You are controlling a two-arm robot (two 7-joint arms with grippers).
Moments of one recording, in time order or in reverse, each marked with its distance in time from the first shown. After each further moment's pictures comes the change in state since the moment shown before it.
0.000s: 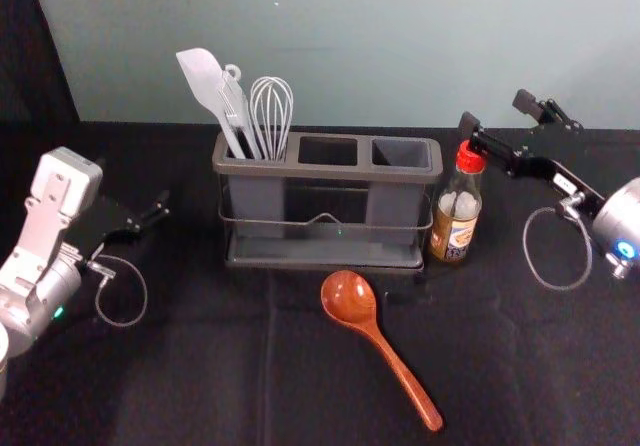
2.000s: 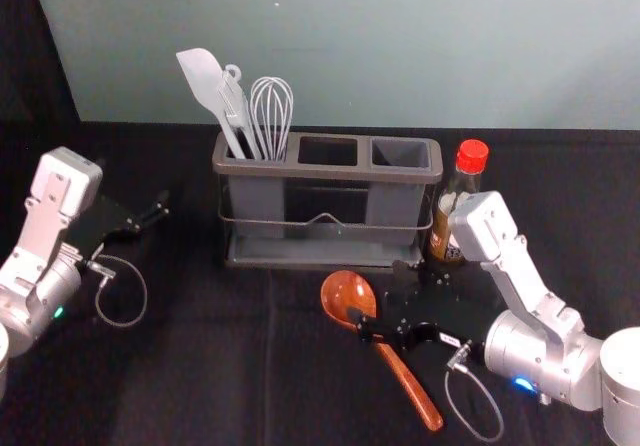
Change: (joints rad) left arm 0.000 0.000 0.000 0.000 0.000 0.000 0.000; right arm -0.084 0.042 -0.279 -0.113 -0.256 0.239 -0.043
